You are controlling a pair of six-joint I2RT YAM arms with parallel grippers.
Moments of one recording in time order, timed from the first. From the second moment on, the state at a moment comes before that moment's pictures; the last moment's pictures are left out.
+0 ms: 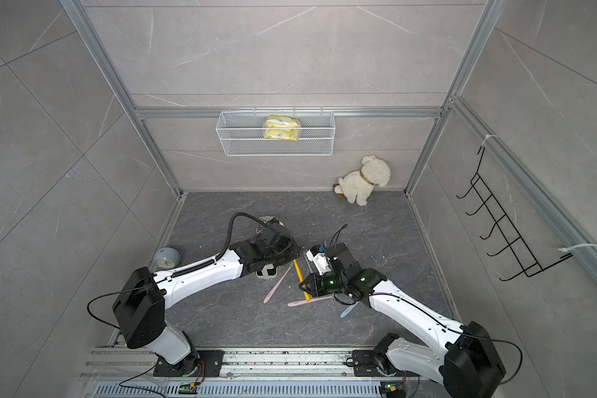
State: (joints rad) left arm -0.88 1.62 1.20 -0.31 -0.04 -1.10; right arm 0.65 1.13 0.72 -0.40 -0.52 0.51
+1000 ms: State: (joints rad) left arm -0.88 1.30 1.32 -0.44 -0.49 -0.63; right arm 0.65 1.14 0.73 -0.44 -0.46 0.52
